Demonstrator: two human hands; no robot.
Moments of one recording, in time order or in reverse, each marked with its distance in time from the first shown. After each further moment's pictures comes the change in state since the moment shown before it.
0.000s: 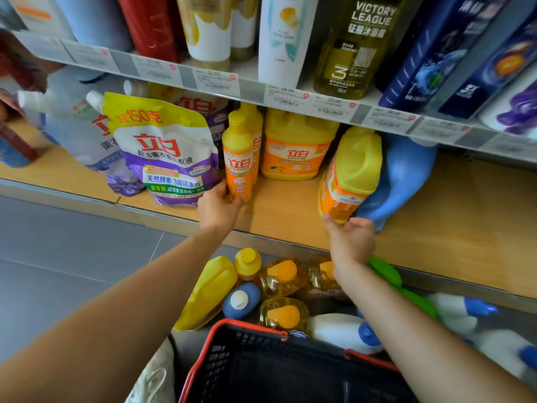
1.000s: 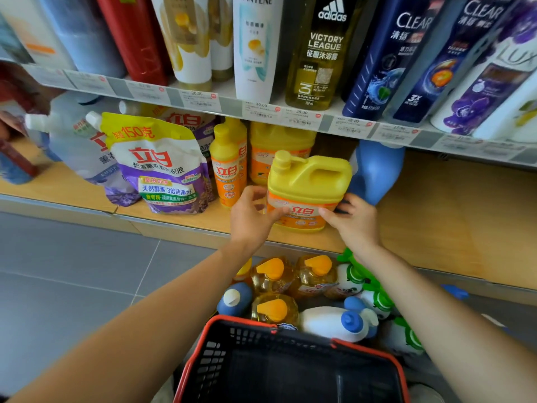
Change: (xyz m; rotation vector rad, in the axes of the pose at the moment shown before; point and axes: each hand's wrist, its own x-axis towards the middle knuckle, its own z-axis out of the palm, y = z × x) left_hand -0.057 0.060 0.034 -0.328 -0.132 0.097; right_hand 0.047 -0.017 -0.052 0.036 -0.476 -0.329
